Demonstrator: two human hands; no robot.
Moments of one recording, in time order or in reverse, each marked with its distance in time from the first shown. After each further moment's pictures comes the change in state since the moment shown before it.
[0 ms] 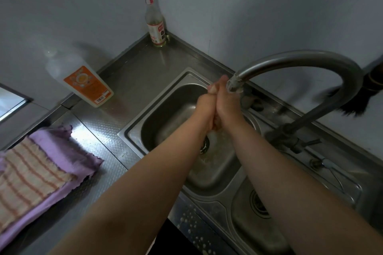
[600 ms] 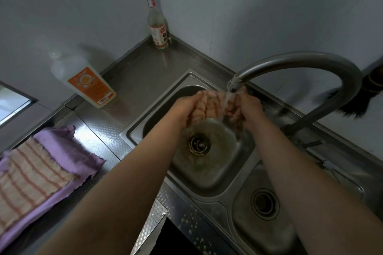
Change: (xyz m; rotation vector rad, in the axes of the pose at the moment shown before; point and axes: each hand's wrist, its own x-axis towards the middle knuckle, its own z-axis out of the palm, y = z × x) left_hand 0.009 0.016 -0.053 0.260 0.052 -0.076; right_hand 0.044 0.017 -0.062 -0.113 -0.059 0.184
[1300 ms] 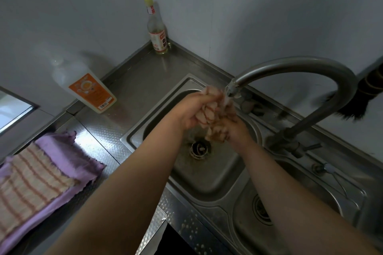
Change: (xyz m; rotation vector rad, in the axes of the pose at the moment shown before) left_hand 0.004 0.009 0.008 -0.145 -0.336 0.126; right_hand 0.001 0.064 0.009 0.023 -0.241 -0.120
